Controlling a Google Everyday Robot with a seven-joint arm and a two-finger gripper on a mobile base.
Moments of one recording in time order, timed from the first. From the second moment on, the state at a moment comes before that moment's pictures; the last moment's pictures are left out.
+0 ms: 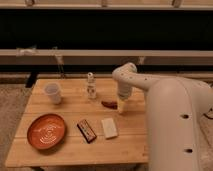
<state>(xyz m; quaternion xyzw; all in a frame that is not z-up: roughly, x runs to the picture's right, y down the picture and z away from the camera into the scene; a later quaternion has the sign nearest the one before) 0.126 0.100 0.913 -0.33 0.13 0.24 0.90</state>
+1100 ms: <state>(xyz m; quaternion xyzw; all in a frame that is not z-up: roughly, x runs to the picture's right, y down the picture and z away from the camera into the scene) 0.120 0.105 0.909 -0.34 0.13 0.25 0.90</state>
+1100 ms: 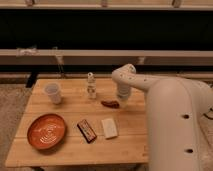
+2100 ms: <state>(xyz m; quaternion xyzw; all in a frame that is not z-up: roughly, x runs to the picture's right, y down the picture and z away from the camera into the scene) 0.167 0.132 0.859 -0.34 0.18 0.27 0.88</state>
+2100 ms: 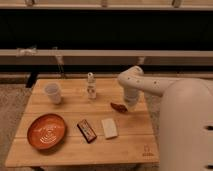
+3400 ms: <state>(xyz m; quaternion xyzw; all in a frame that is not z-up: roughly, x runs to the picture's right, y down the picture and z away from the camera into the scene) 0.185 0.218 0.762 -0.39 0.26 0.33 0.82</state>
